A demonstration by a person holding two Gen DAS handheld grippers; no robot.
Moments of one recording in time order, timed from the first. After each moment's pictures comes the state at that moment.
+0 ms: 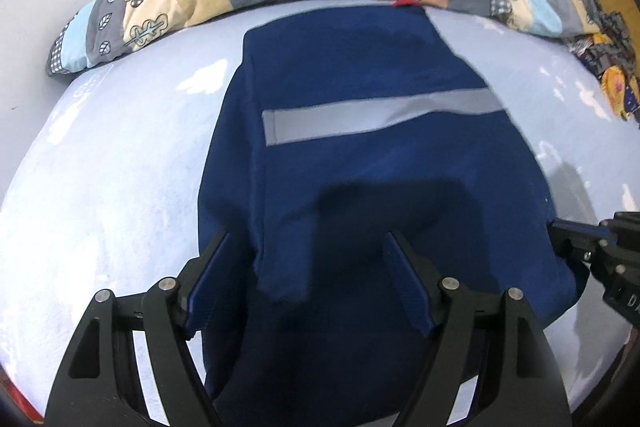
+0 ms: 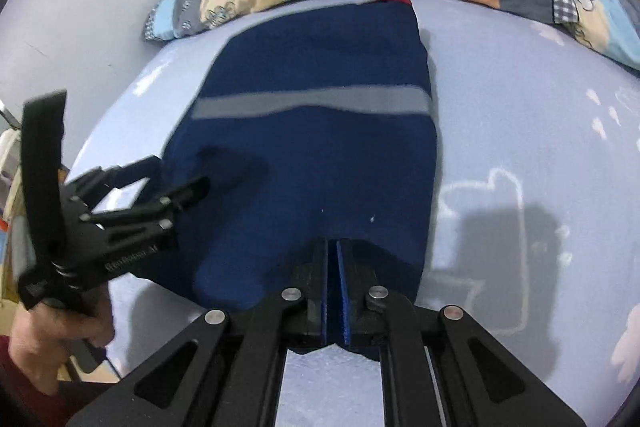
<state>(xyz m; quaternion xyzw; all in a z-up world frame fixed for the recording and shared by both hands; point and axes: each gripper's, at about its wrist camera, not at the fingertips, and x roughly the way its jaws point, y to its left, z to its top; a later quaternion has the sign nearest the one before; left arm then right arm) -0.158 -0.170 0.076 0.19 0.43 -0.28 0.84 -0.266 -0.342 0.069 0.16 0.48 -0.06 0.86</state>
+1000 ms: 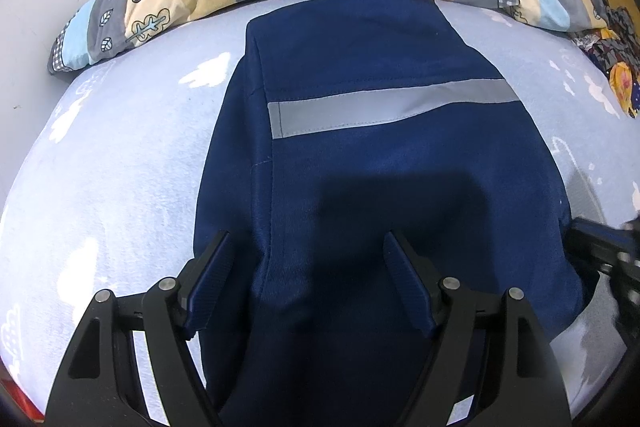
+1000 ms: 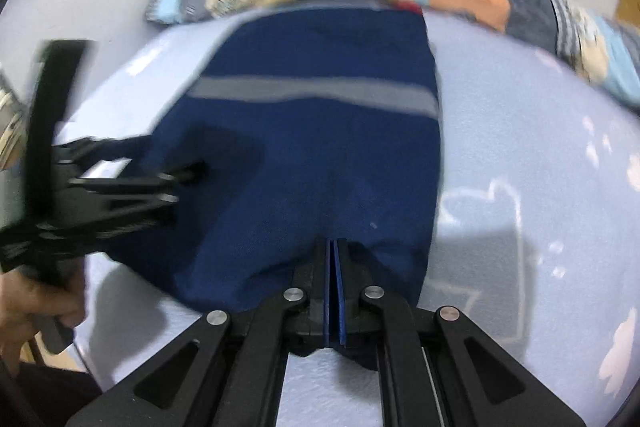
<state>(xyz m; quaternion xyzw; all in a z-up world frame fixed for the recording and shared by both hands) -0.152 -0.170 0.069 0.20 0.43 -0.28 0.84 -0.265 -0.316 0.071 0.08 0.46 -0.07 0.88</state>
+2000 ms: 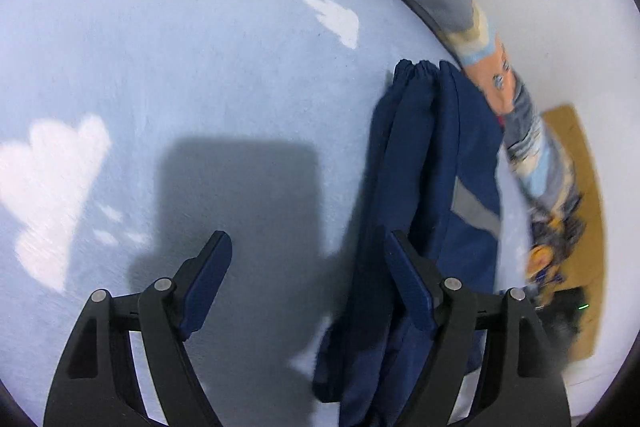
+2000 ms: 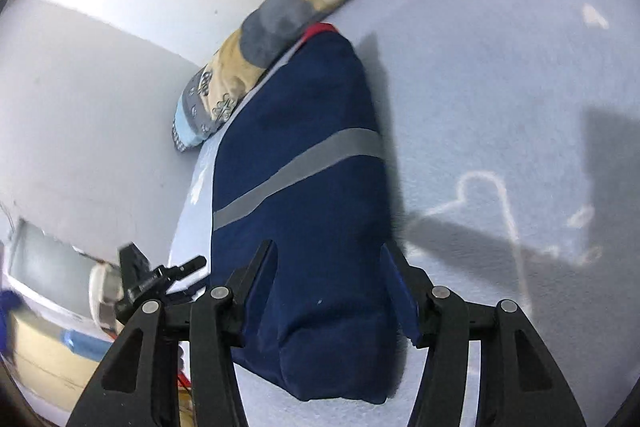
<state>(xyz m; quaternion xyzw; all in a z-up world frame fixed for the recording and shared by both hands) -0.036 -0.037 0.042 -0.17 0.60 -0.28 0.73 -0.279 -0.461 0.046 0.43 0.37 0.00 0.82</state>
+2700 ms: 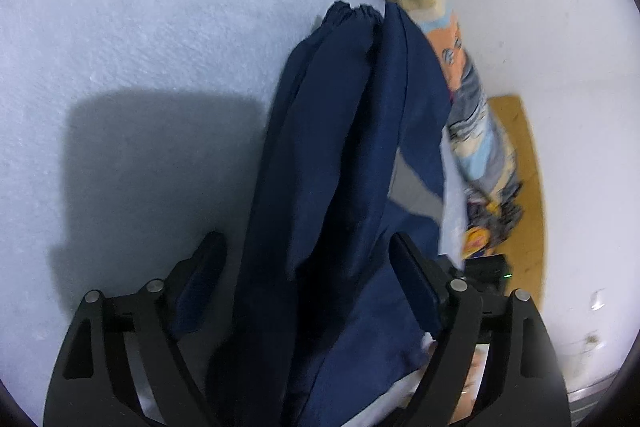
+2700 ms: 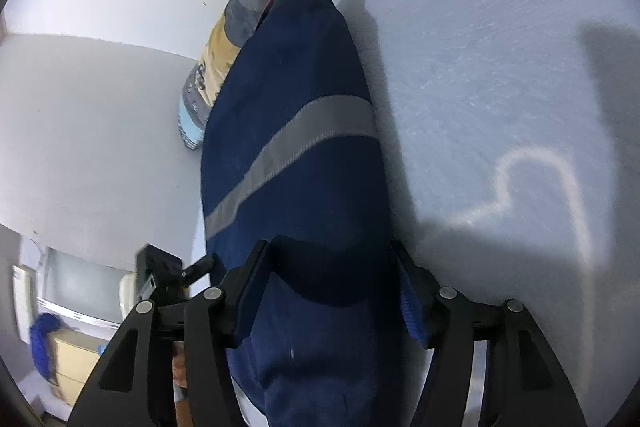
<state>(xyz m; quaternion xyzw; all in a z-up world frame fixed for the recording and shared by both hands) -0.025 -0.087 0.019 -0.24 0.63 -0.37 0.64 -0.241 -0.468 -0.009 0.50 0.38 0.05 0.78</state>
